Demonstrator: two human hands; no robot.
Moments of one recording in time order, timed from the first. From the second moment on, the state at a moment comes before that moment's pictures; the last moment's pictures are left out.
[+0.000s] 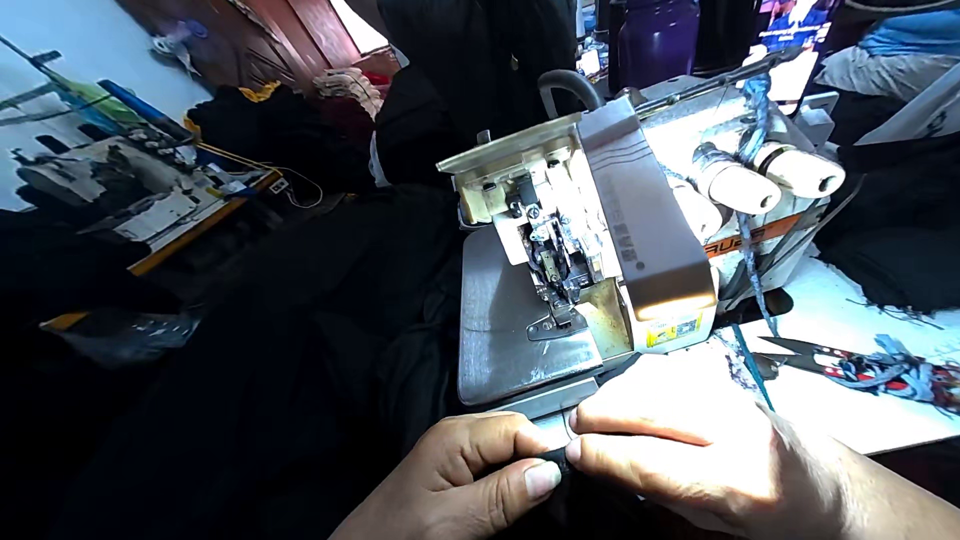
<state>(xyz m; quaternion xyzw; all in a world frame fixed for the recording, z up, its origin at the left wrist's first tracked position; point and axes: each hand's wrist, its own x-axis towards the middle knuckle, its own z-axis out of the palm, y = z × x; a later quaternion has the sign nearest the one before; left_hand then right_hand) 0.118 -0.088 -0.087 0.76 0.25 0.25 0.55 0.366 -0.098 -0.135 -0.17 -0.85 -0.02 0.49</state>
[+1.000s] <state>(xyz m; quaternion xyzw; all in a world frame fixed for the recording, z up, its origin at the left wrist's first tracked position) 0.155 -0.023 -0.098 0.83 0.46 0.29 0.06 0.380 -0.039 -0.152 -0.32 -0.80 -0.25 0.44</state>
